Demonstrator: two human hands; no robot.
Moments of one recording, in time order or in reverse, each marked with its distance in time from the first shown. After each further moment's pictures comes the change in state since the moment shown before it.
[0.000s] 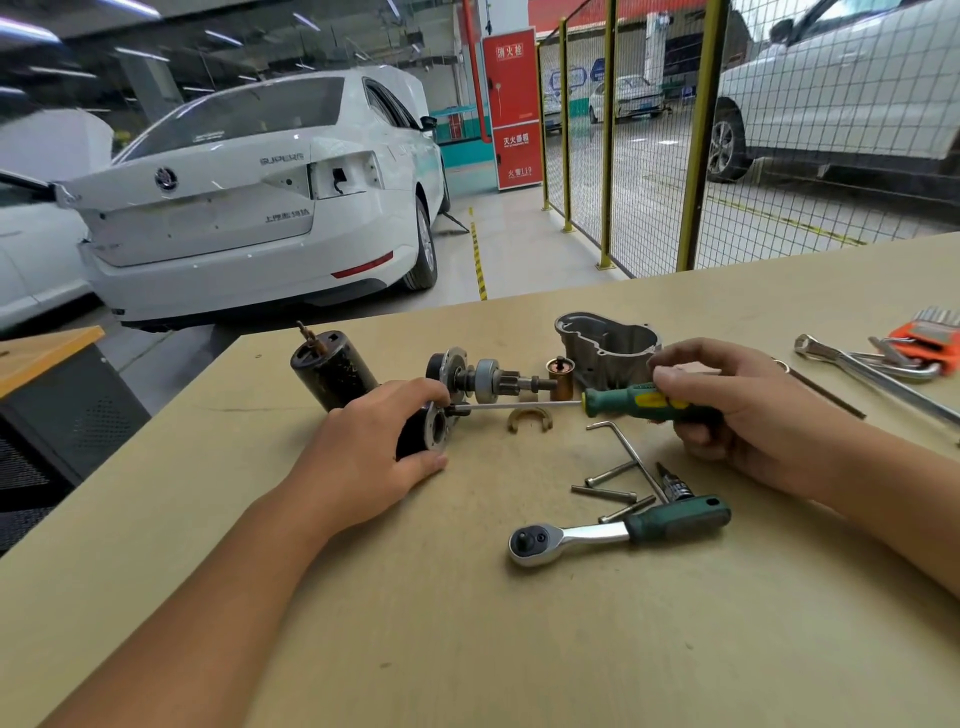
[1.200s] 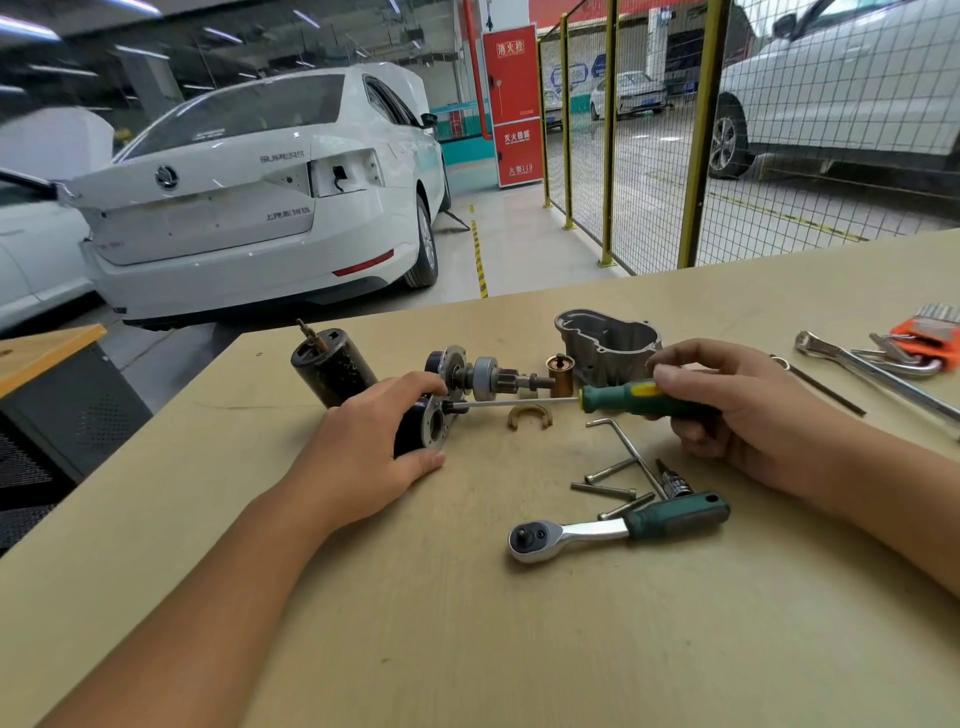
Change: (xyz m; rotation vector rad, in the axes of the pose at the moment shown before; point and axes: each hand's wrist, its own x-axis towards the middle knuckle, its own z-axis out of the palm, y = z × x) left_hand 0.000 -0.004 0.001 -0.019 0.025 -0.007; right_hand -0.001 0.003 0.001 0.010 -0.008 -0.022
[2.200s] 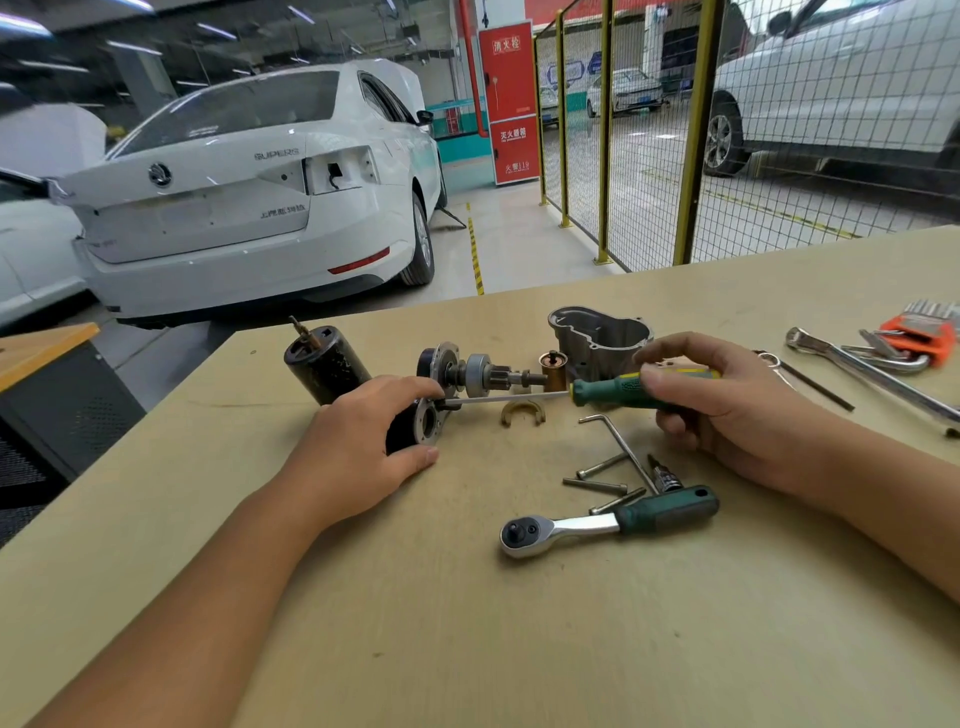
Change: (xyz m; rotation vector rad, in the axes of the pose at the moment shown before) left_hand 0.001 -0.003 0.001 -0.014 -0.001 0.023; right_hand -0.001 0.003 0.005 0.021 -0.029 -0.044
